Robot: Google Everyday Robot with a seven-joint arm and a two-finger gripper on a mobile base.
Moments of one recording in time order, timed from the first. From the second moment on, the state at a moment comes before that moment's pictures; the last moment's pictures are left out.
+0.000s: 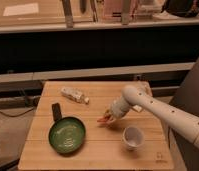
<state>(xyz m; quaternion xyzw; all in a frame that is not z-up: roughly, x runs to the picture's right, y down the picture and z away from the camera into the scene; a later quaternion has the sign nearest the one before) 0.069 0.167 0.811 -0.26 -0.31 -0.15 0.90</state>
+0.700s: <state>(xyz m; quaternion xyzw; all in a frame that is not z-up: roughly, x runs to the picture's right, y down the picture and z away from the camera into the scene) 0.062 0.147 0.748 -0.25 -0.37 -0.13 0.89</state>
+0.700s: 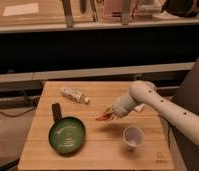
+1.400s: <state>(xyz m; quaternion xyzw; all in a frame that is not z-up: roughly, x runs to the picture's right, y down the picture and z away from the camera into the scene) 0.072 0.135 0.694 -0.24 -0.39 -0.10 0.88</state>
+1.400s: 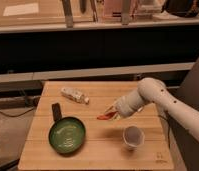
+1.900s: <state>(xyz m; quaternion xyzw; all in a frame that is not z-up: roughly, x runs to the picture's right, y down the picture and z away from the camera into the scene) 0.093 0.143 0.672 -0.24 -0.39 -0.08 0.89</state>
